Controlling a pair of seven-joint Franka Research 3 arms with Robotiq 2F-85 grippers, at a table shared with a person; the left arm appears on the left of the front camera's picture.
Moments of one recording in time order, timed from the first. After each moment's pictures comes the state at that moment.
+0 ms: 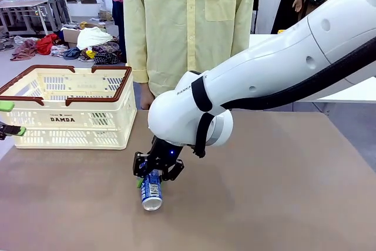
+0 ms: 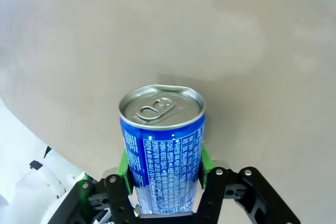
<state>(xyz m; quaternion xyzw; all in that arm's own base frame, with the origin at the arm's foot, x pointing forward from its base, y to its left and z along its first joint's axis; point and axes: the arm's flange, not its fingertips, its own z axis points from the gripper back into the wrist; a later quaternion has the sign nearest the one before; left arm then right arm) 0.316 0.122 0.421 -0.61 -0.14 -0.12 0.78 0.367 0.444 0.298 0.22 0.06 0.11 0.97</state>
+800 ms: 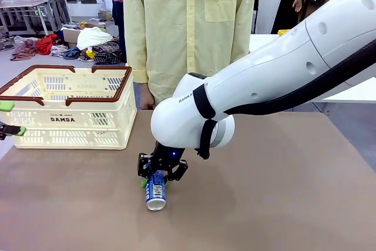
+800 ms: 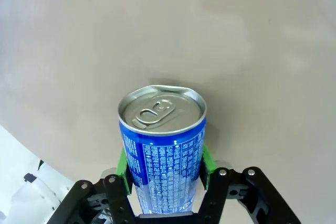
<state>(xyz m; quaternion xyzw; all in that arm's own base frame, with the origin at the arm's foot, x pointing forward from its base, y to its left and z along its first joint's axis) 0.316 0.122 0.421 -0.61 -0.14 -0.12 0.78 0.371 0.438 0.291 0.19 0.05 0.09 0.98</state>
